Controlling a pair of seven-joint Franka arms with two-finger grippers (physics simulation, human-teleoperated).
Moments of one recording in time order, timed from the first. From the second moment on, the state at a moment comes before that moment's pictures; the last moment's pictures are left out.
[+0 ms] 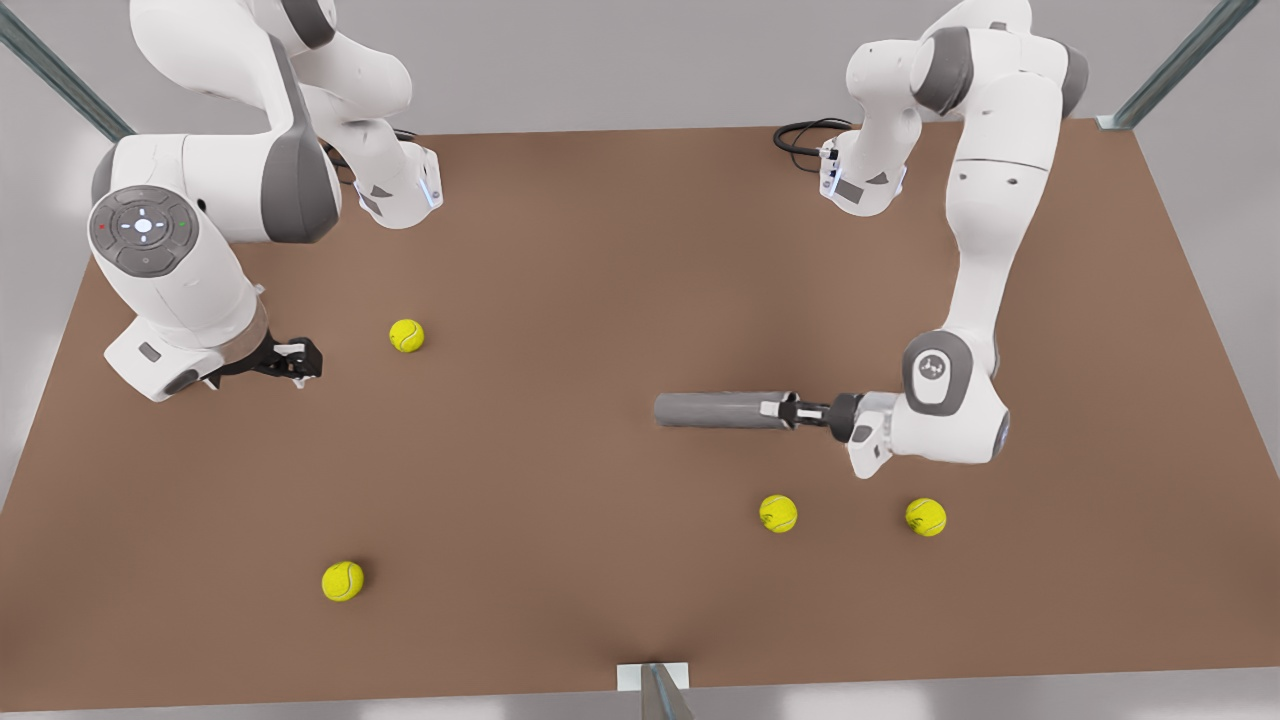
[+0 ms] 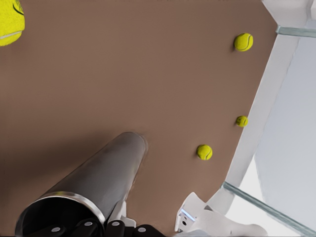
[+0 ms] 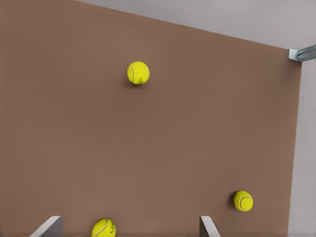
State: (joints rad) left arm -0.10 0.56 -0.11 -1.61 -0.90 1.78 0.16; right arm 0.10 0.29 0.15 -1.19 -0.31 1.42 0.12
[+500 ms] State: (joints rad) left arm -0.07 0.38 -0.07 -1.59 -0.47 1.73 0.02; right arm 0.10 0.29 0.15 -1.19 -0.33 1.42 0.12
